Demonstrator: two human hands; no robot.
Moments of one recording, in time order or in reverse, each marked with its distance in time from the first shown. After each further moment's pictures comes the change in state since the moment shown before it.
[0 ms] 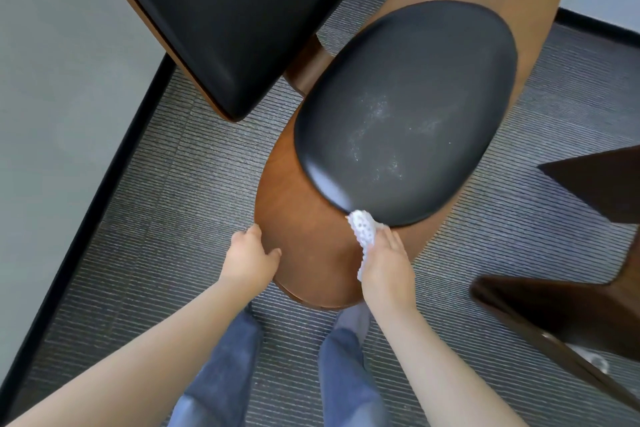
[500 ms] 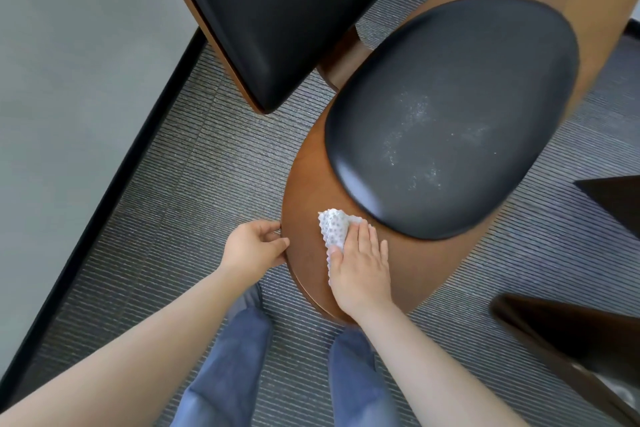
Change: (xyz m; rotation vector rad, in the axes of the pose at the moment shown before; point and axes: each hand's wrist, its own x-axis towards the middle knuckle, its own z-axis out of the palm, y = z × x) left_hand 0.034 -0.033 -0.016 -0.633 -0.059 -0.099; right_hand 0.012 -0.058 0.051 -0.163 -0.294 -0.087
